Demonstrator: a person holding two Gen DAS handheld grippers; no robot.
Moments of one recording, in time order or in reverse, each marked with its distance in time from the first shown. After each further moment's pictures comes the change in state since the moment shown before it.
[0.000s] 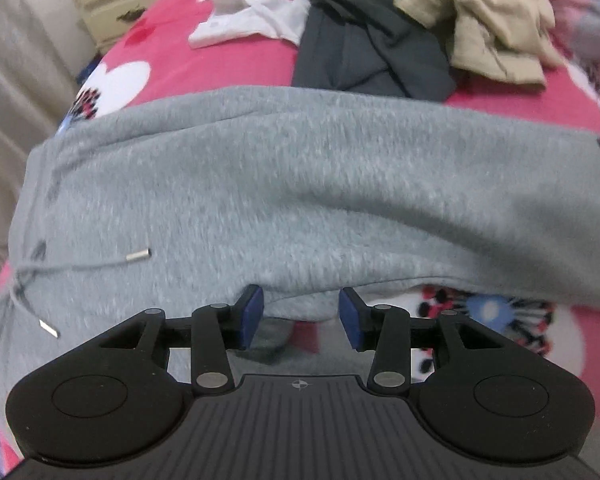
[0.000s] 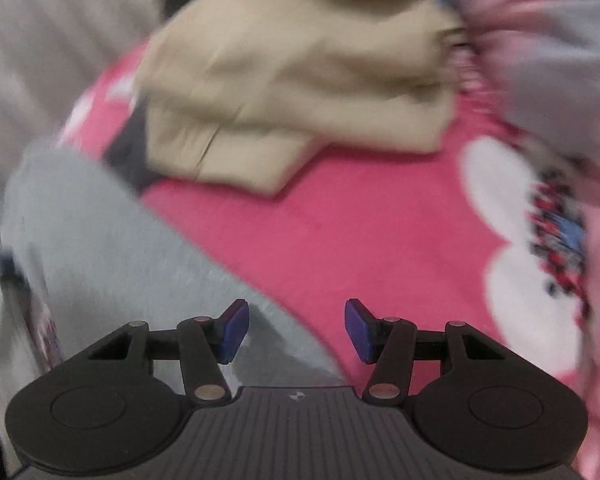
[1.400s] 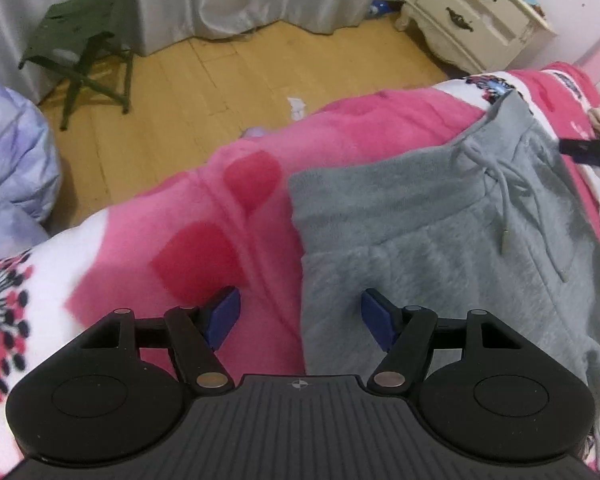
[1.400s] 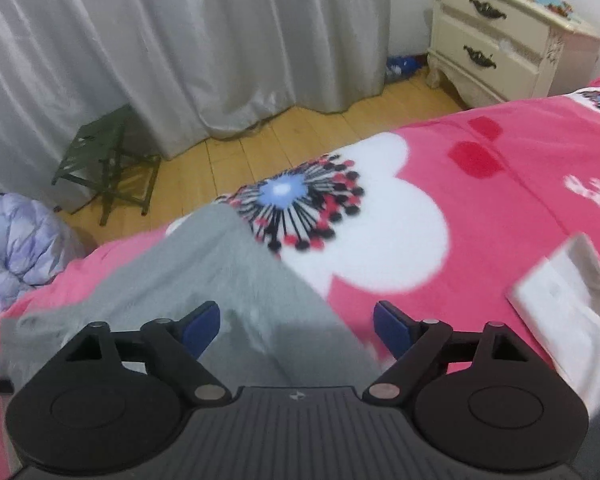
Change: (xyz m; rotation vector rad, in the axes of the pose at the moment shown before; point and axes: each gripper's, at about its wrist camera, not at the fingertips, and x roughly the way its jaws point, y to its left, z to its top) left arm -0.045 0.292 -0.217 -0.974 -0.054 0.039; right arm 0.188 0.447 0.244 -0.525 -0.001 0.156
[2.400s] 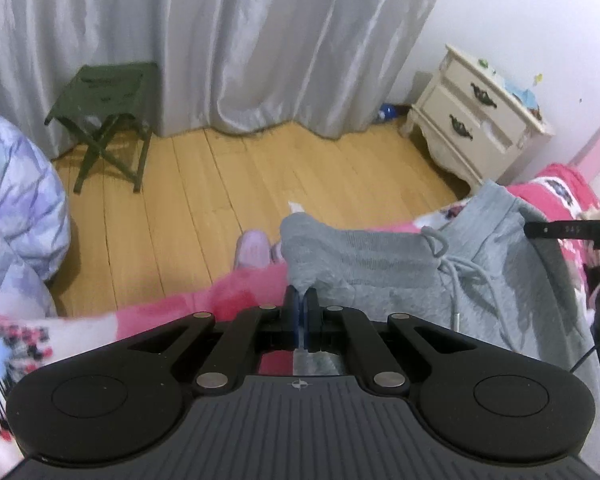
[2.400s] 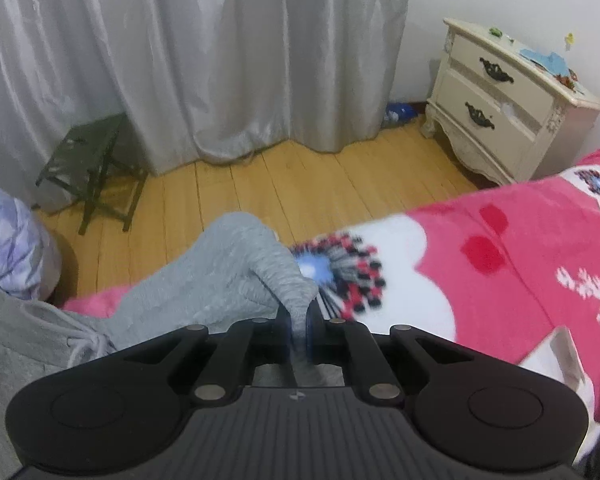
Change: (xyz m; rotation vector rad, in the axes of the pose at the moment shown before) left arm -0.044 -0.015 0.044 -0.115 -0.305 0.011; right arm -0.011 0.050 0.051 -0.094 -0.128 -0.089
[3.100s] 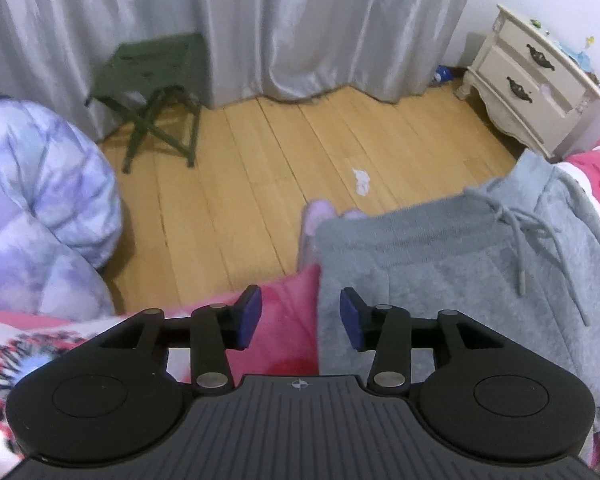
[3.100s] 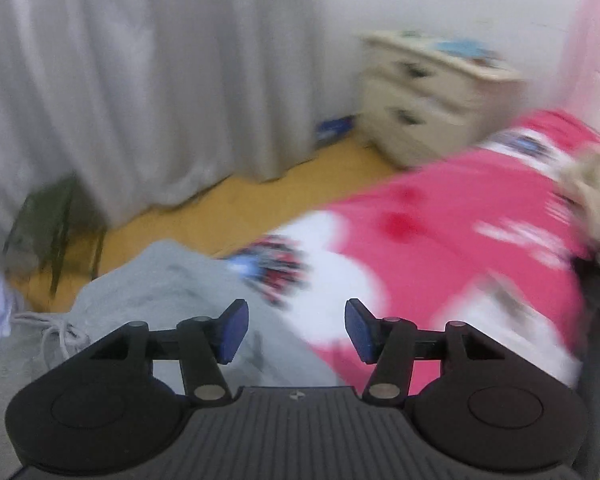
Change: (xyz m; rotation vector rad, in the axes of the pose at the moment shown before) left arm 0.027 0.033 0.000 0.042 0.107 0.179; right arm -0.080 -0.066 -0.074 0.257 -0.125 -0.157
